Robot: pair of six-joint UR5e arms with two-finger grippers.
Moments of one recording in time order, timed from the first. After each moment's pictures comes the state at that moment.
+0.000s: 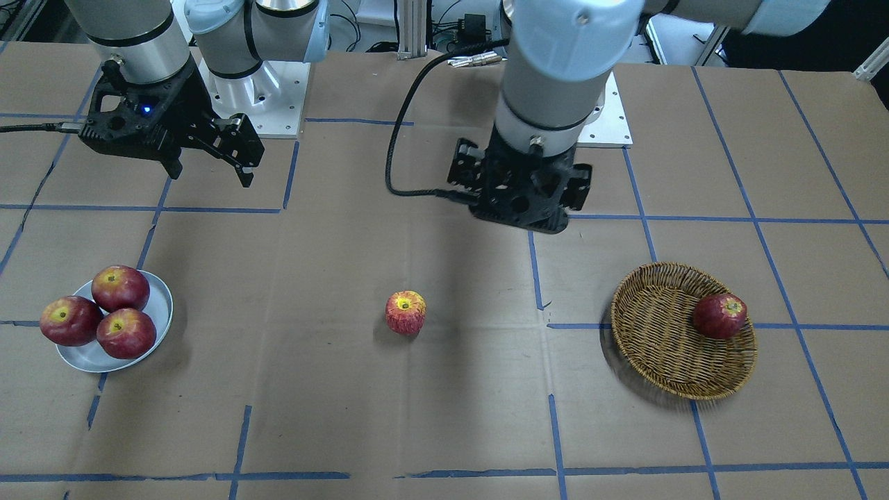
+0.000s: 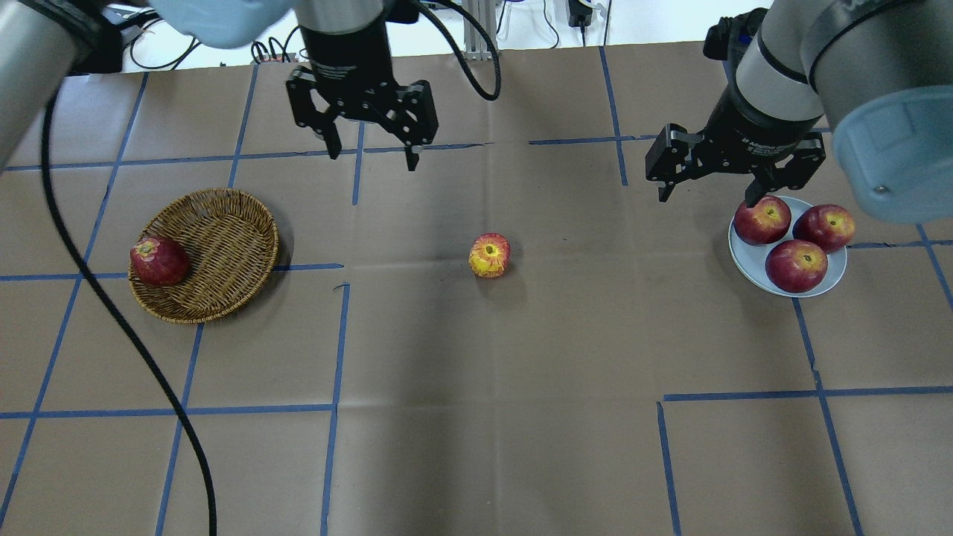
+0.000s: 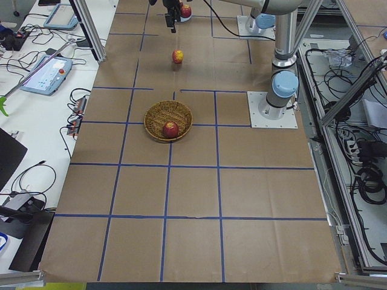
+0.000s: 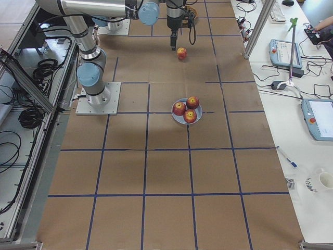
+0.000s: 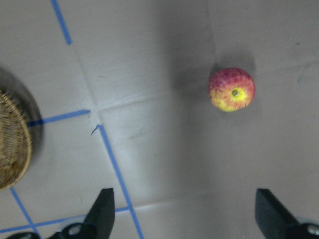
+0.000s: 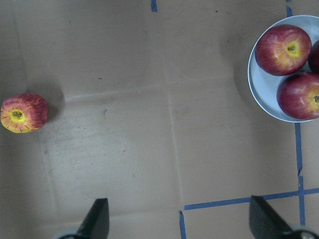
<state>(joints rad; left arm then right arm) -1.75 -1.84 -1.19 -1.89 1.57 0.07 1.56 -1.64 1.71 -1.69 -1.56 0.13</state>
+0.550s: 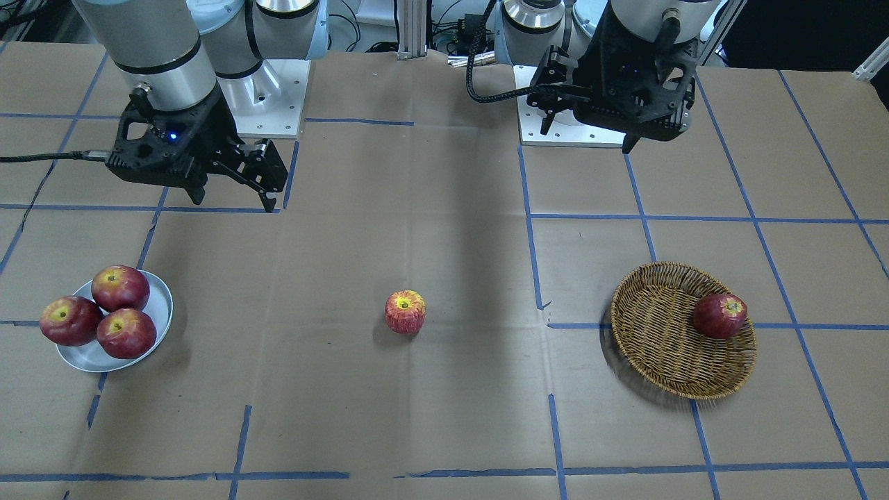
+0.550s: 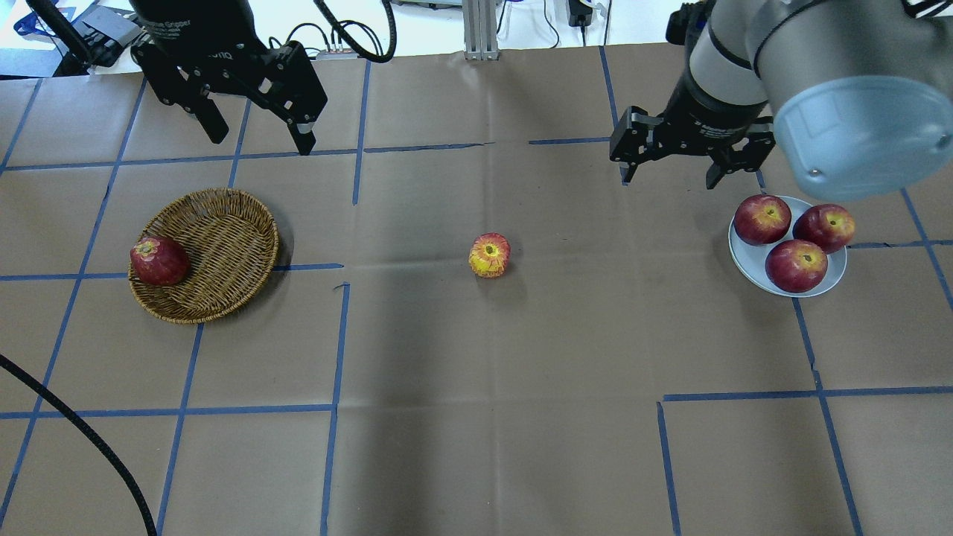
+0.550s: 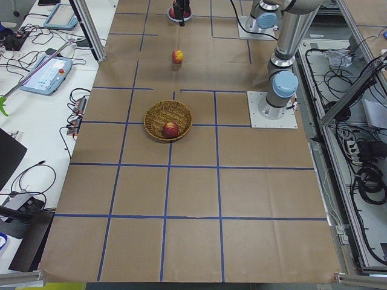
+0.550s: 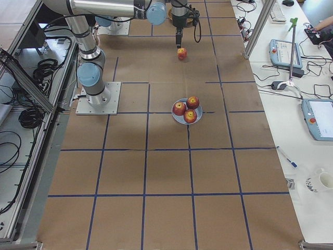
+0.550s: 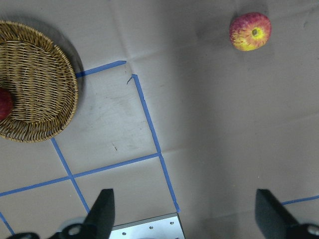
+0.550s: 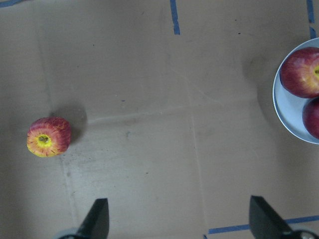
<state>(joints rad) -1.63 -1.71 -1.20 -1.94 1.56 0.16 1.65 -1.54 1.65 -1.77 -1.55 0.21</state>
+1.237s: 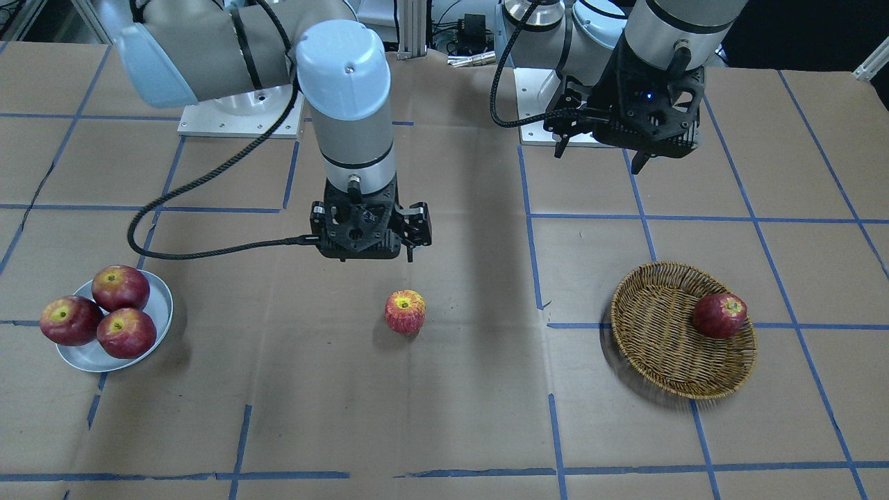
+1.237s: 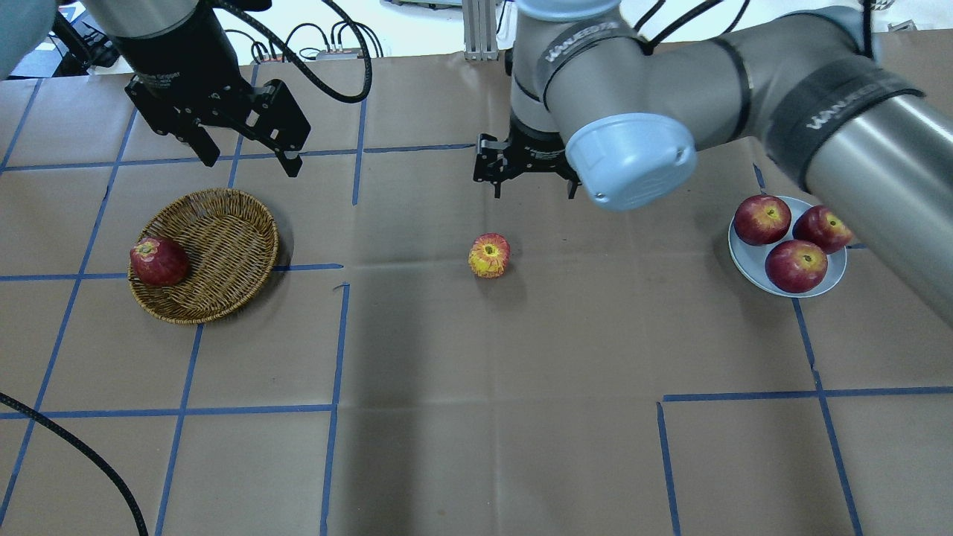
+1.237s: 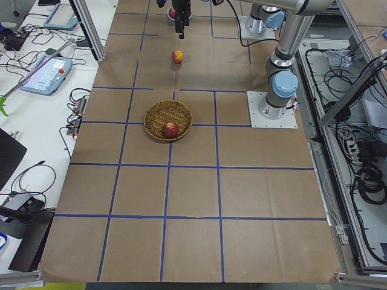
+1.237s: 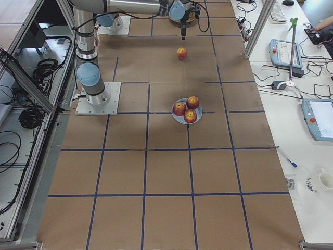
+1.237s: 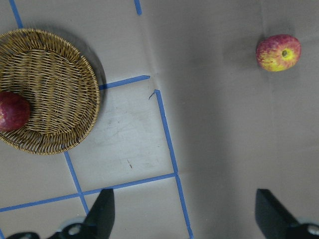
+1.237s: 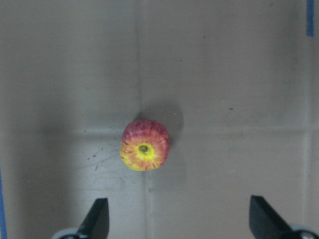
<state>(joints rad) -1.60 -1.62 -1.41 -1.77 1.56 0.20 1.93 -1.27 1.56 -1.94 -1.56 0.37</state>
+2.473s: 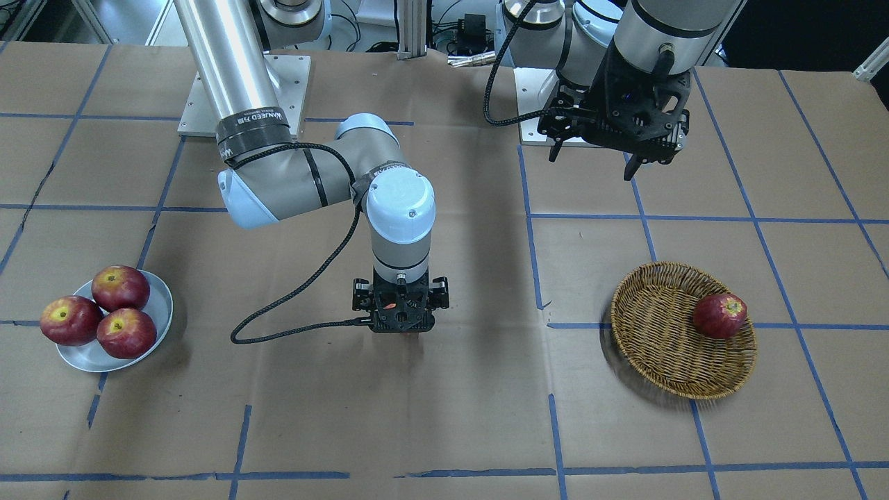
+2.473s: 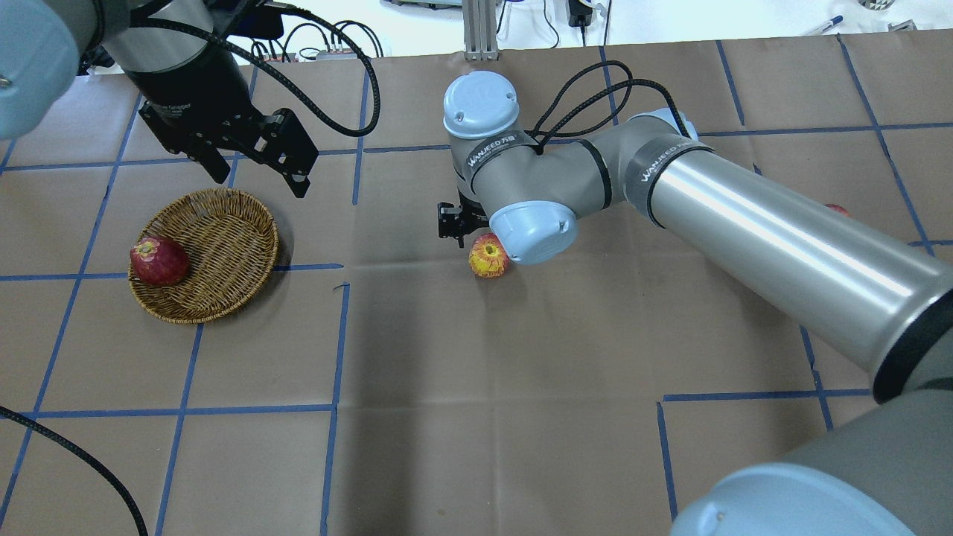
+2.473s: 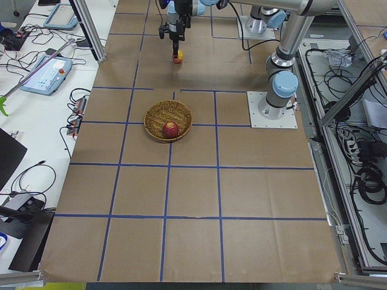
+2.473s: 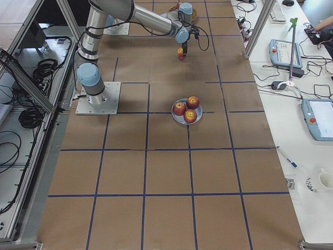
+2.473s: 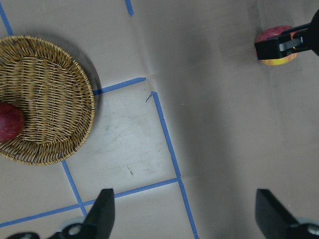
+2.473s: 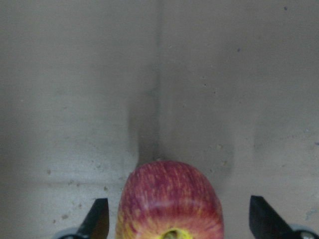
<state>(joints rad) -1.61 -1.60 -1.46 -1.70 1.56 0.24 1.96 -1.03 1.64 -2.23 -1.61 0.36</state>
